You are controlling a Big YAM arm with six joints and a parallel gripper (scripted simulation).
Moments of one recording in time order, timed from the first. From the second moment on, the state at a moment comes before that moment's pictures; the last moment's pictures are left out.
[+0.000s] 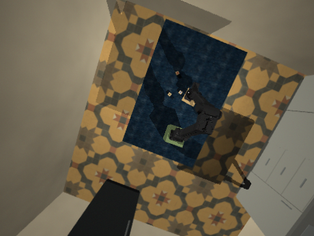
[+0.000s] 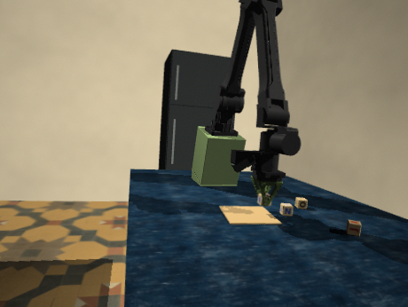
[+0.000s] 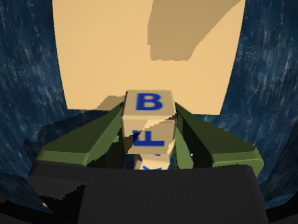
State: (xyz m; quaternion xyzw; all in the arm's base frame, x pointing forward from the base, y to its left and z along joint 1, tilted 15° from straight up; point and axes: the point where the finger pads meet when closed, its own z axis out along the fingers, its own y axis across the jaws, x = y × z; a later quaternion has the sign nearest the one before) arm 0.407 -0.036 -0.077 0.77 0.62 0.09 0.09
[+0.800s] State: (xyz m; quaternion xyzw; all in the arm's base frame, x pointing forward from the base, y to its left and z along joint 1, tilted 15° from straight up) arm 0.415 -0.036 -0.099 0.77 0.62 0.09 0.09
